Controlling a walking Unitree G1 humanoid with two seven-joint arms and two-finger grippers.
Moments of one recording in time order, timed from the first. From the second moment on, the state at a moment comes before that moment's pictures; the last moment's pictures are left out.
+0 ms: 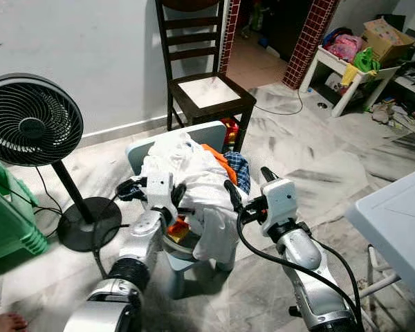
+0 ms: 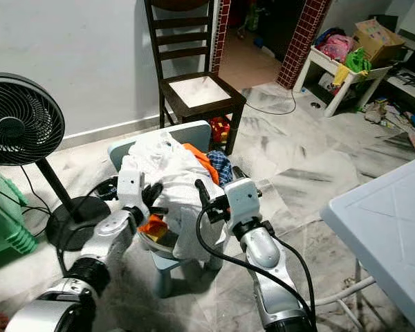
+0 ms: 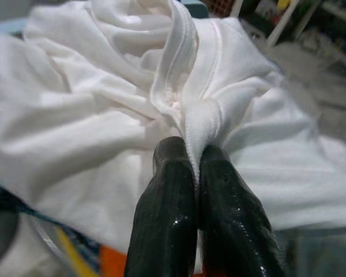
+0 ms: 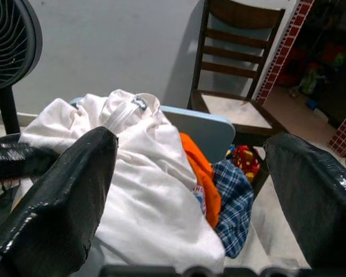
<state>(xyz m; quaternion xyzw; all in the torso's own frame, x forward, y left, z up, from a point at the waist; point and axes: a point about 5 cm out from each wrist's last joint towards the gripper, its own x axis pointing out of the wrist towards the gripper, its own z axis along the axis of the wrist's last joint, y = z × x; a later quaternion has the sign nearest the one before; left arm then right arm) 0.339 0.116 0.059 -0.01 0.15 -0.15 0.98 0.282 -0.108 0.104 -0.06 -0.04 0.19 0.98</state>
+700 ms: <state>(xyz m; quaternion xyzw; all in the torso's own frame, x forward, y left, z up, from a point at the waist) 0.360 0.105 0.098 0.34 0.06 -0.24 0.91 0.283 -0.108 0.105 -0.06 -0.05 0.18 0.98</state>
